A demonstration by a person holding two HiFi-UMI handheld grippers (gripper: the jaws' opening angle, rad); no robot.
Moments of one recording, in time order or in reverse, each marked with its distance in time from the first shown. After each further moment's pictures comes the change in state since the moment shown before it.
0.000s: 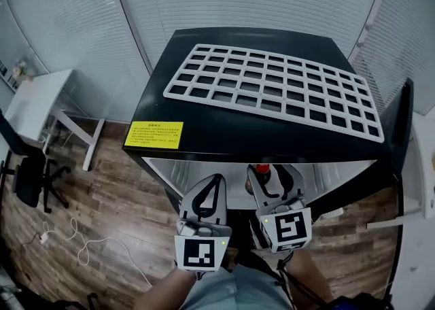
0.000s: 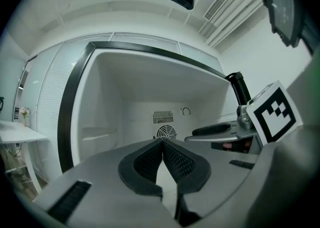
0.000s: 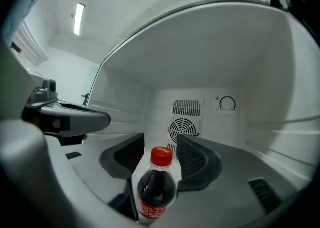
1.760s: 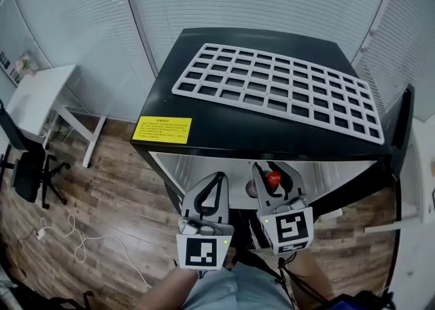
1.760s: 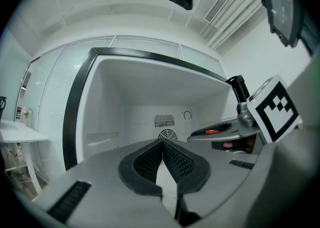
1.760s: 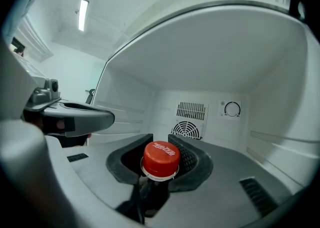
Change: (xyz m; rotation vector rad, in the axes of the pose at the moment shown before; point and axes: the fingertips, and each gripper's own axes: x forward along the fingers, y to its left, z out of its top) left arm -0.006 0.005 0.007 -0.013 -0.030 0.025; right arm -0.001 0.011 0.011 -0.046 0.039 0.030
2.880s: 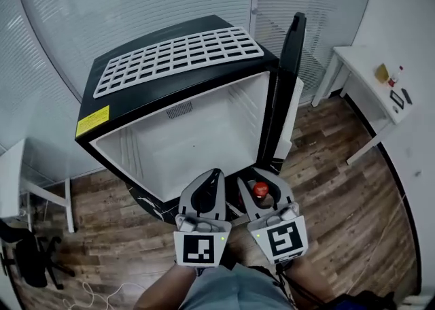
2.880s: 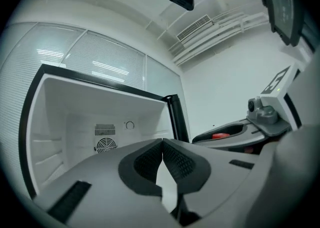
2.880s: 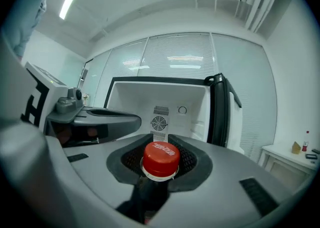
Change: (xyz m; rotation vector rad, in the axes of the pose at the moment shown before) left arm -0.077 -0.139 0.024 0.032 -0.090 -0.493; right arm -0.191 0.028 -0.015 0.049 -0.010 -0.369
